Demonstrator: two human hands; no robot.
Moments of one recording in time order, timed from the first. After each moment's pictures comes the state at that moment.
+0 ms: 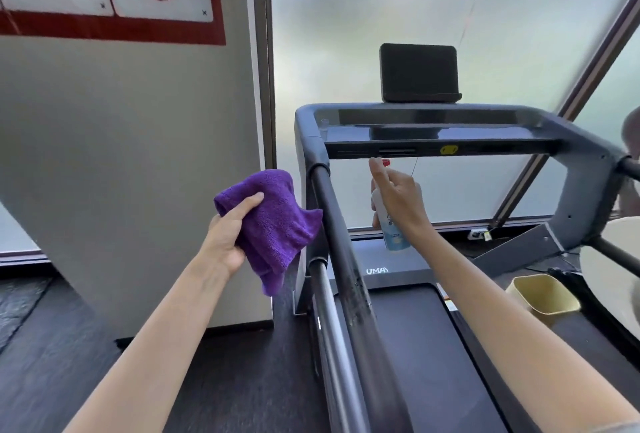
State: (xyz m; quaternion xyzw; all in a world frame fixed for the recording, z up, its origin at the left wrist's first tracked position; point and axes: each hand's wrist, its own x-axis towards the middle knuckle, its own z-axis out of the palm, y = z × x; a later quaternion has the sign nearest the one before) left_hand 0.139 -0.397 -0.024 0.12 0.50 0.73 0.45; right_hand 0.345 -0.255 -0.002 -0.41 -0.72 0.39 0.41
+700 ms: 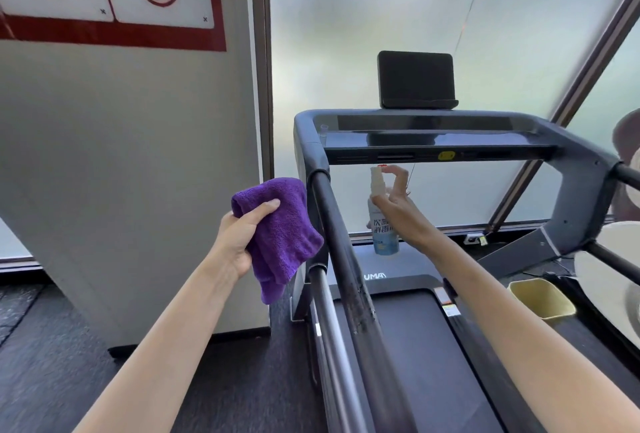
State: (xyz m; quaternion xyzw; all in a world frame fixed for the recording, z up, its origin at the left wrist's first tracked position) left_hand 0.144 -0.391 -0.017 0.16 0.51 0.72 0.45; right_hand 0.353 -0.258 0.001 -0.36 -0.79 0.40 0.30
